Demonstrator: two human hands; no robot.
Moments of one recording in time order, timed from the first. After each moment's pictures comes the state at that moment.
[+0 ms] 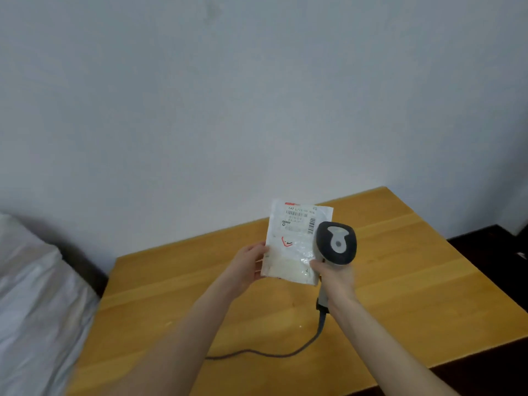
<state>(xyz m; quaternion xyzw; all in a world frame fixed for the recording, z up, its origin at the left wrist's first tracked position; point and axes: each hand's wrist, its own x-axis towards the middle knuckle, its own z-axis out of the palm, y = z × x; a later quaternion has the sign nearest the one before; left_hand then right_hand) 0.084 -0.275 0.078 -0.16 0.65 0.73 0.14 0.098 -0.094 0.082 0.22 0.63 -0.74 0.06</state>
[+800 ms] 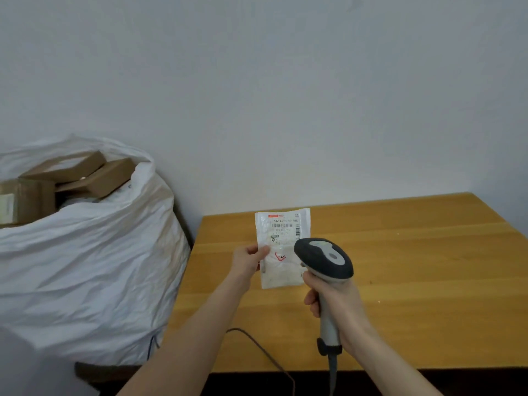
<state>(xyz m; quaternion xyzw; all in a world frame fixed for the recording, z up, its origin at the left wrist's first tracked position) 0.254 -0.464 0.066 -0.31 0.67 0.67 -0.07 0.292 -0.257 0.127 0.02 0.64 -0.73 0.23</state>
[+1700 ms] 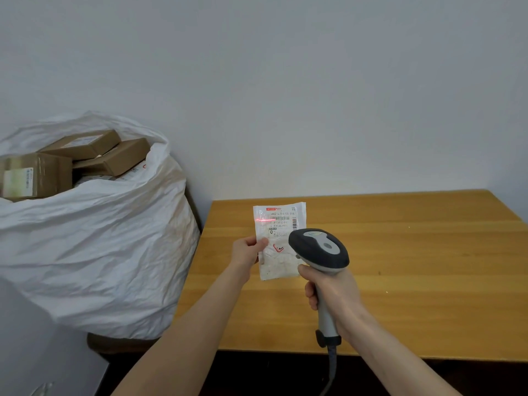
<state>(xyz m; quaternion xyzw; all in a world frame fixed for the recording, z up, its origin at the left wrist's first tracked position) 0.279 -0.490 0.052 -0.35 0.63 0.69 -0.09 0.313 -0.289 0.133 0.02 0.69 -0.67 0.27</state>
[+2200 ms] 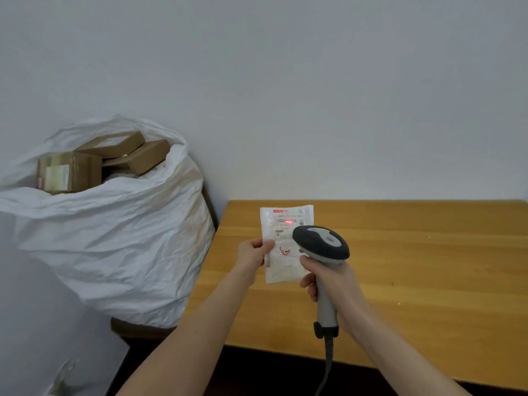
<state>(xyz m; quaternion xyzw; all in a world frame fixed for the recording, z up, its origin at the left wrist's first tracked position) 0.288 -0.474 0.064 -0.36 0.64 0.67 -0.10 0.294 -0.280 0.139 -0.02 0.65 -0.70 0.30</state>
